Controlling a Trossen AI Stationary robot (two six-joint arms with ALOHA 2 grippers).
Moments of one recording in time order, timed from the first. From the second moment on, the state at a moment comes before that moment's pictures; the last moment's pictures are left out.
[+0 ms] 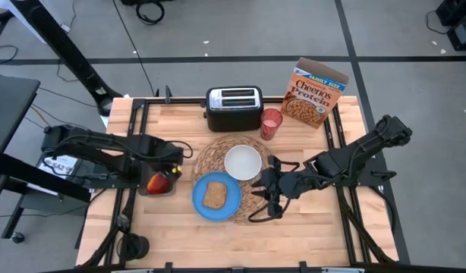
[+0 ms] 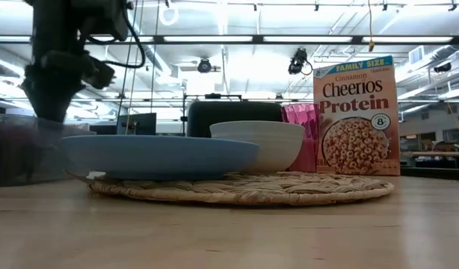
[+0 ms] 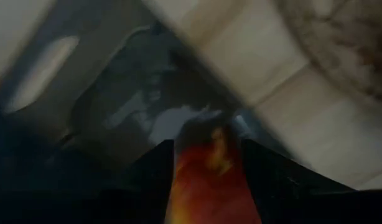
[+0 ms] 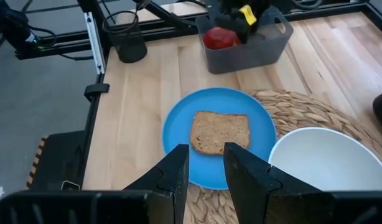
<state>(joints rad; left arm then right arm) -0.02 1.17 0.75 -1.04 -0.05 -0.87 0.47 1.46 1.34 -0.54 0.37 0.42</state>
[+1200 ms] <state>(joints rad) -0.02 1.41 0.74 -0.98 0.02 -0.82 0.45 1.46 1.34 -0.58 0.37 0.43</state>
